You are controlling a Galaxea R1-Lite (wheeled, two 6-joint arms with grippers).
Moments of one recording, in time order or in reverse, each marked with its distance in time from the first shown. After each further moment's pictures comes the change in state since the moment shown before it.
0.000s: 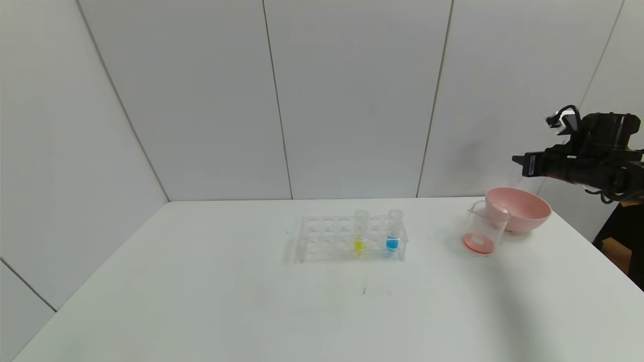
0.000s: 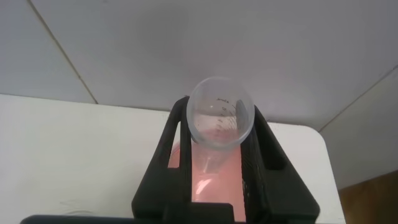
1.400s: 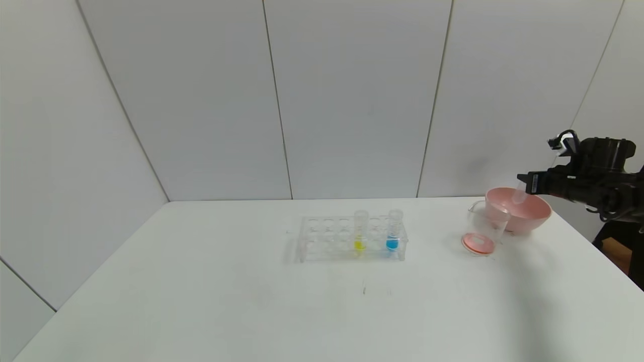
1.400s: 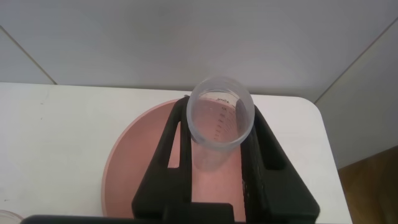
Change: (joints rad) left arm 0.000 0.000 0.000 0.000 0.000 0.000; right arm -0.056 0.084 0.053 -0.090 0.007 0.004
